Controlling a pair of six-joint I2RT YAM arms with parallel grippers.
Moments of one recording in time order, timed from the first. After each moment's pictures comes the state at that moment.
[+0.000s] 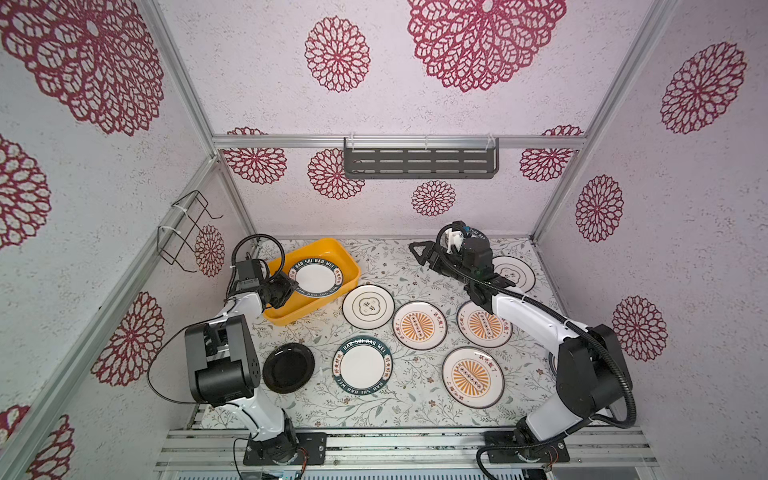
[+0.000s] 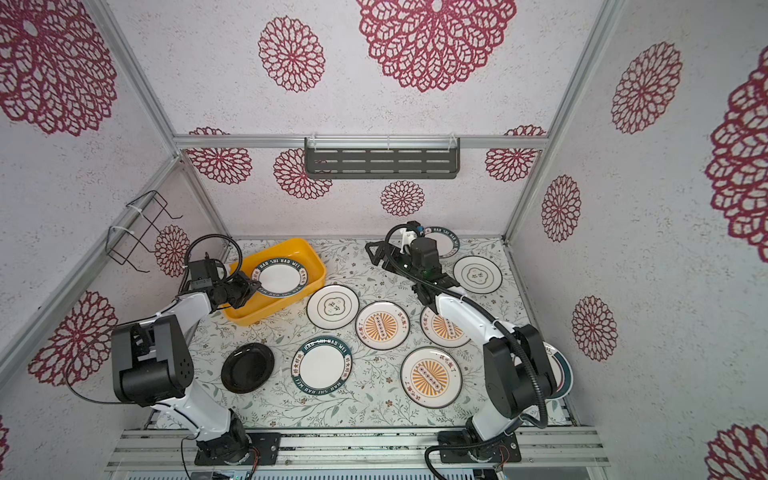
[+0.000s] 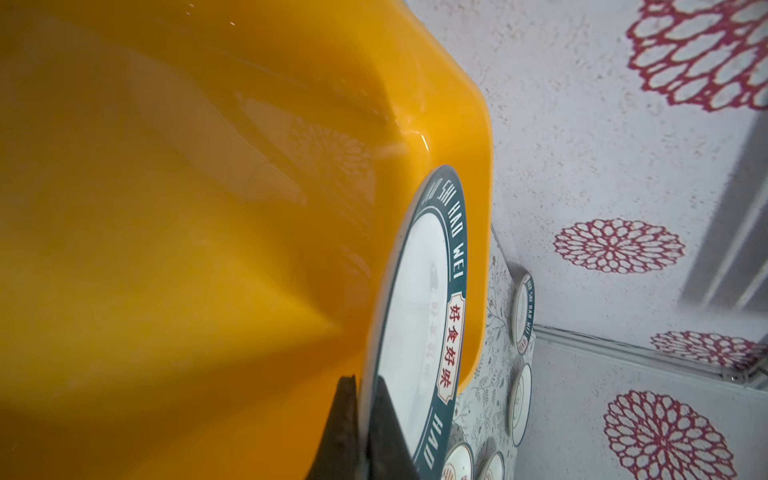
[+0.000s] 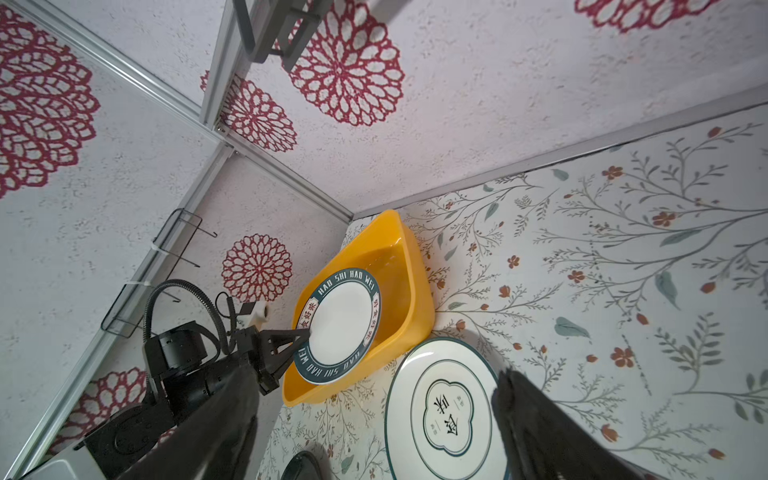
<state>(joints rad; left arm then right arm) 0.28 1.73 1.06 -0.15 0.50 -0.74 0.44 1.59 1.17 0.19 -0.29 0.77</state>
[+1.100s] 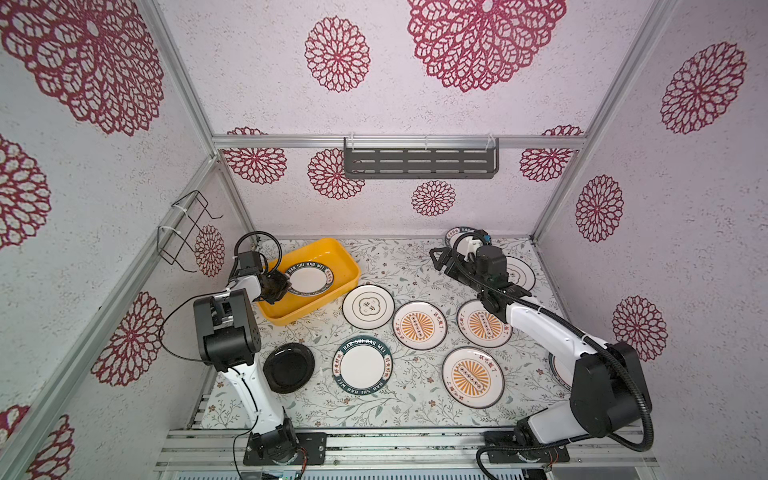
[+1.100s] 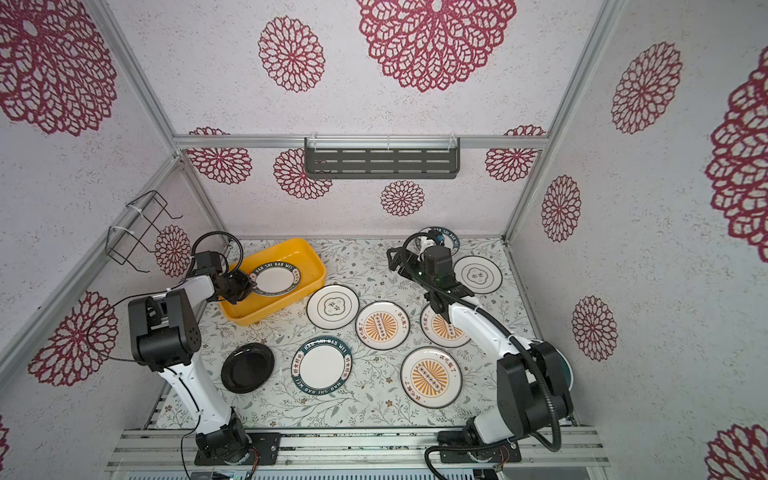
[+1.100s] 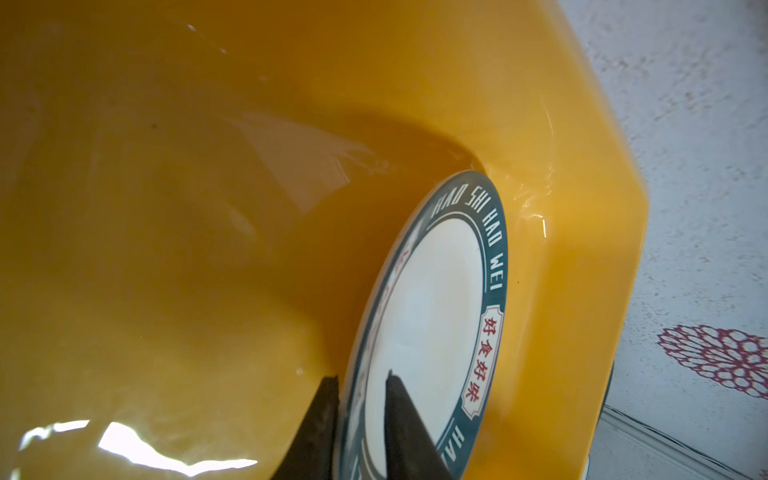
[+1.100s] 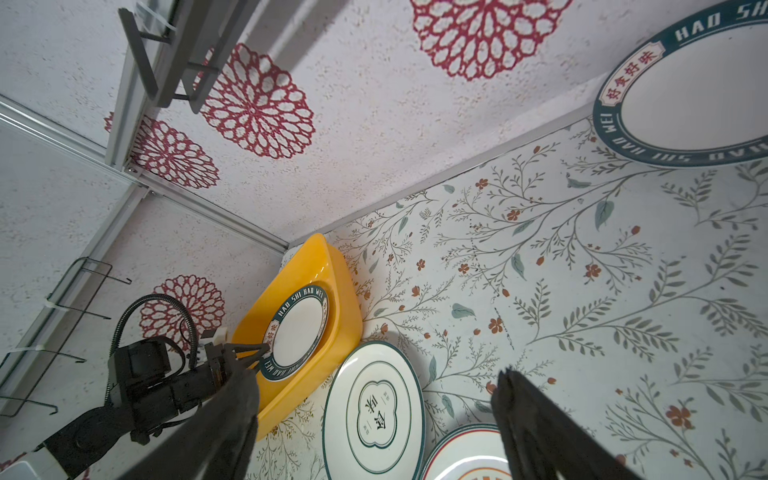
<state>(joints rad) 0.29 2.01 1.34 -0.32 0.36 -0.72 0.39 1.46 1.05 0.10 -0.14 0.75</state>
